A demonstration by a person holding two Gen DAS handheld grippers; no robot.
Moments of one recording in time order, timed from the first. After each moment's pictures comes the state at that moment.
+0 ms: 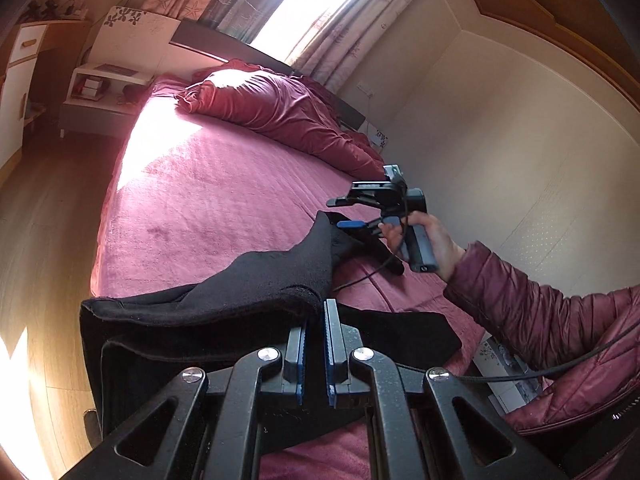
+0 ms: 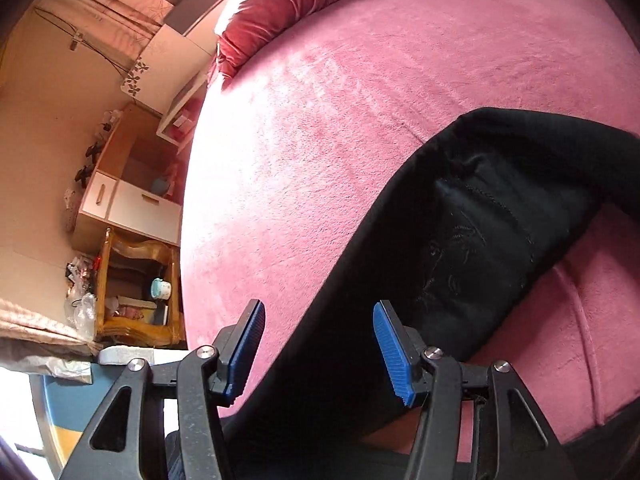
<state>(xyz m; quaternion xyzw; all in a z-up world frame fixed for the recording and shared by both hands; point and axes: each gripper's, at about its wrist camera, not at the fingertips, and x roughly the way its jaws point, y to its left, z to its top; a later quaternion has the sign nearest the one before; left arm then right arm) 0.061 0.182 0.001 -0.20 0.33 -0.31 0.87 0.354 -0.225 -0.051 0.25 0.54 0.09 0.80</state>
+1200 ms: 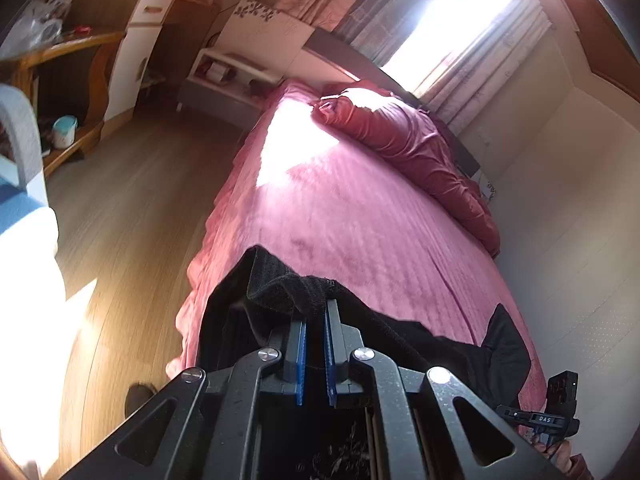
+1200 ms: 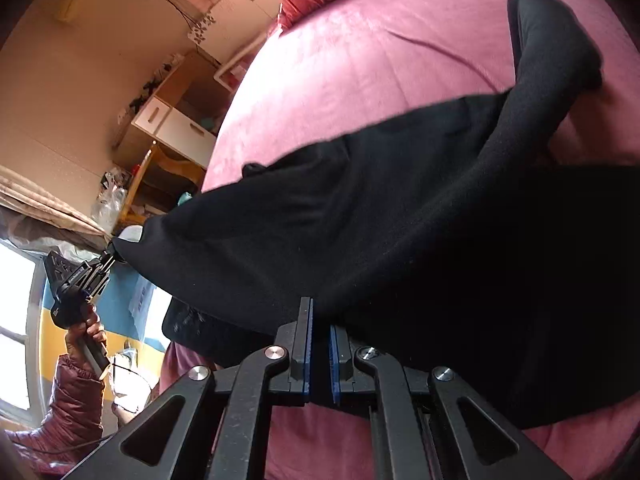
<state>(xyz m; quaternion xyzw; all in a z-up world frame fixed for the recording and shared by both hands) 0.101 0.265 -0.059 -0.27 0.37 -0.09 0.88 0.074 -0.258 -0.116 0.20 0.53 0.19 0.80</state>
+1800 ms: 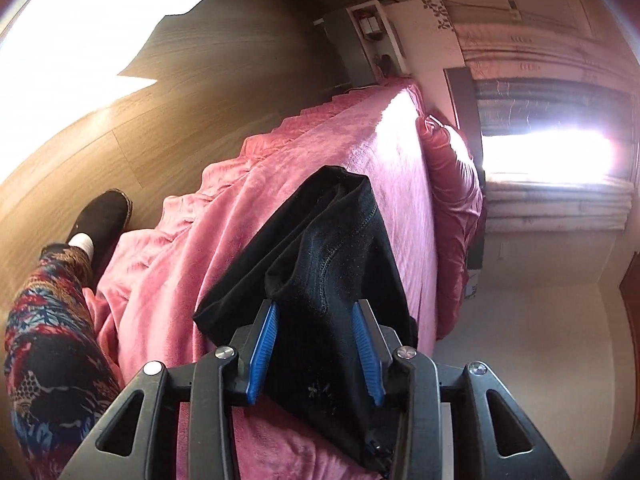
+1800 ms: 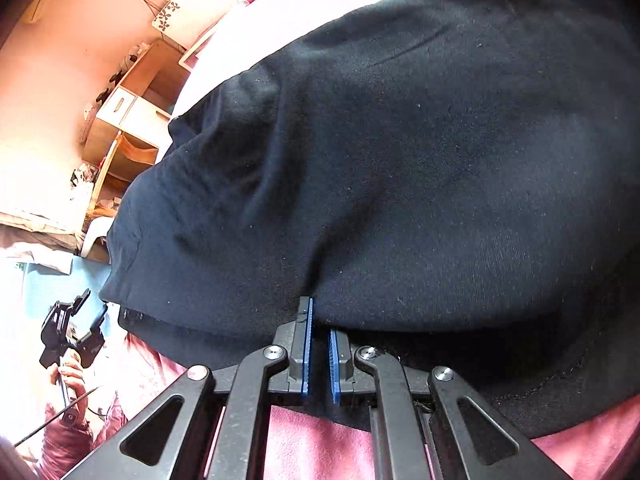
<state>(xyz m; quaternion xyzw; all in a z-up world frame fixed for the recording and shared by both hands) 0.015 0.310 -0.168 -0.59 0.39 -0.02 0.70 0.083 -0.250 -0.187 0.20 0.56 0.15 0.79</state>
